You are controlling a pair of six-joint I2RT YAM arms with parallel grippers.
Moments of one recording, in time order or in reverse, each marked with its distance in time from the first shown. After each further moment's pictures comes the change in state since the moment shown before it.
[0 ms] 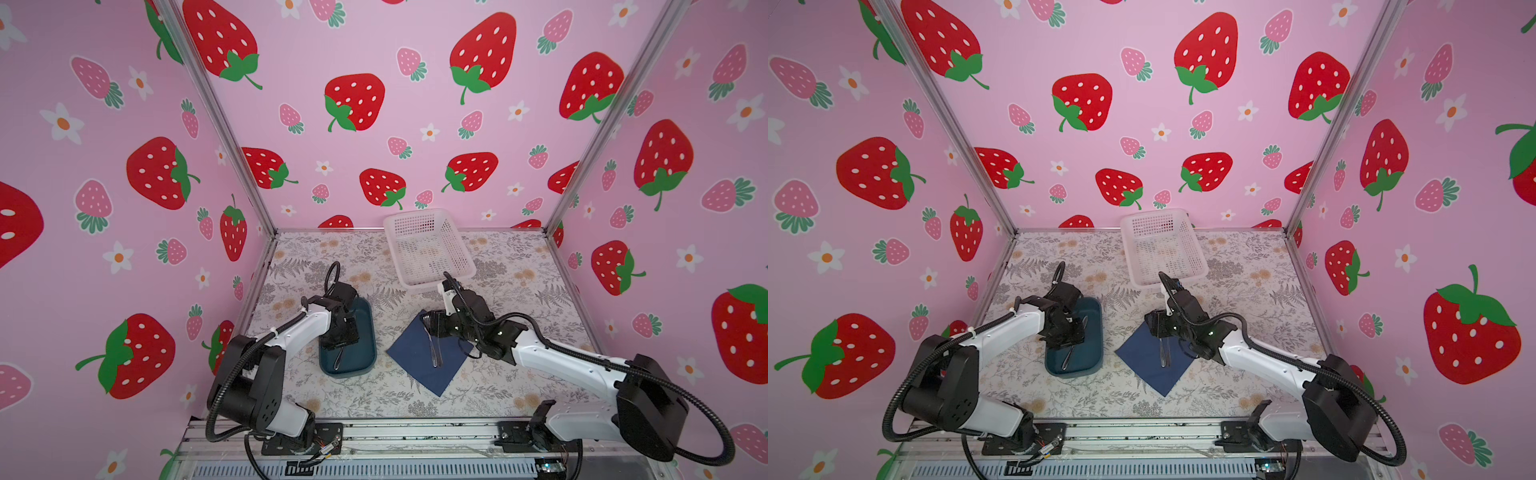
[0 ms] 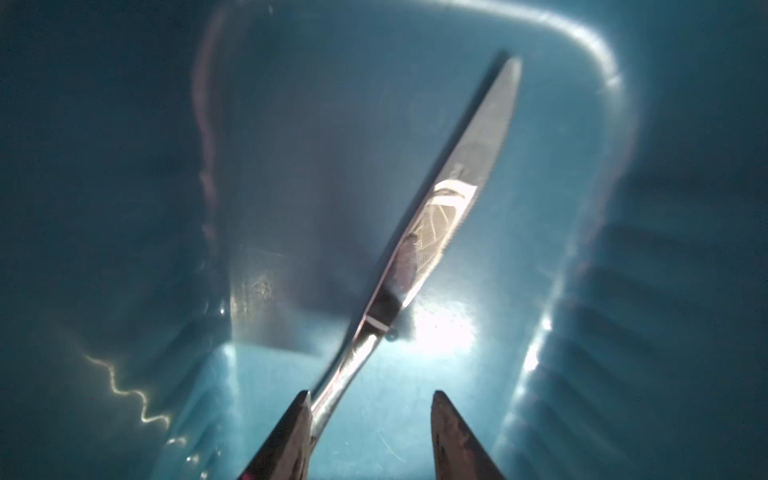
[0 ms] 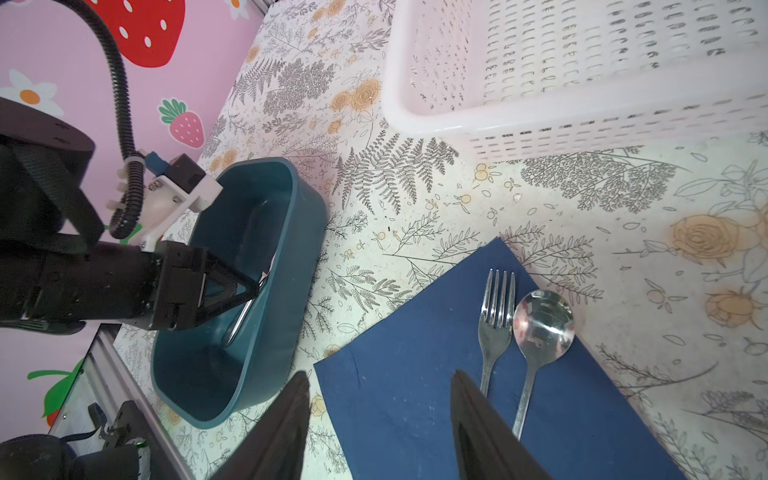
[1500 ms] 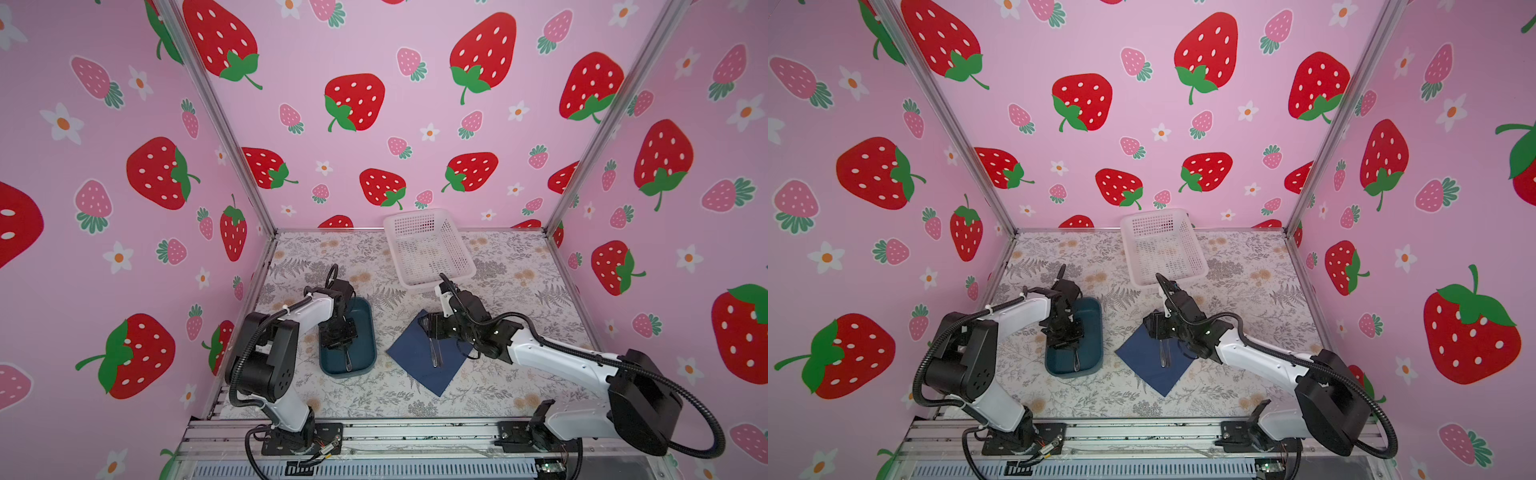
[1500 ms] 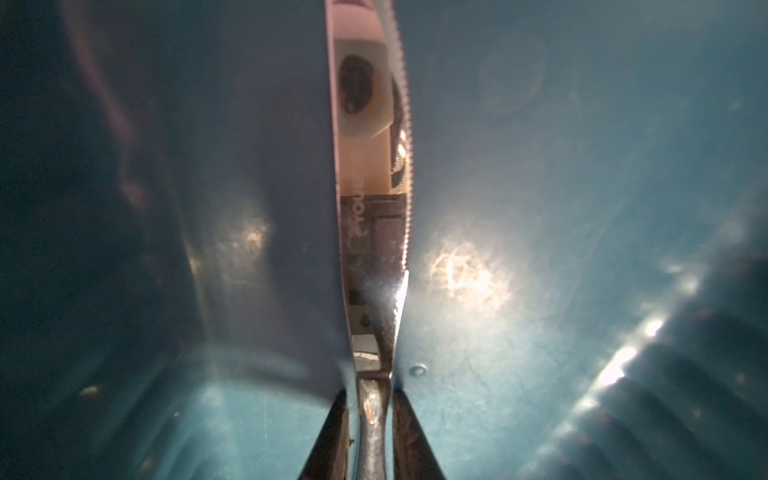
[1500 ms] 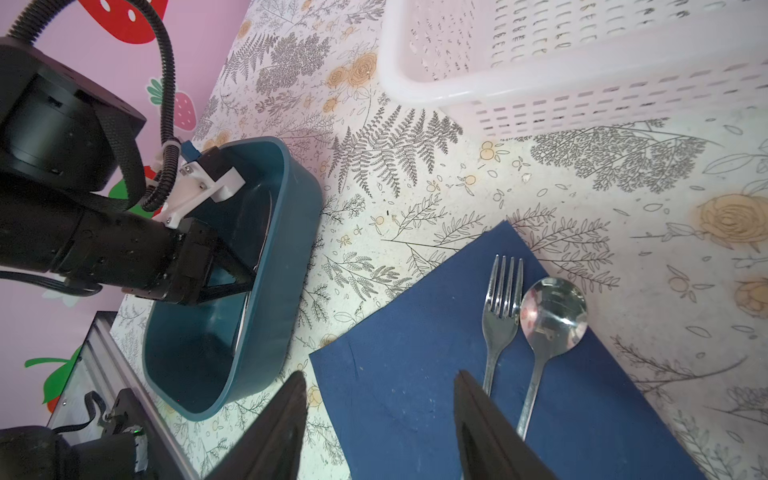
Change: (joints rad) left arm 0.066 0.154 0.084 -0.076 0.092 0.053; right arm 0.000 0.037 0.000 0.008 -0.044 0.002
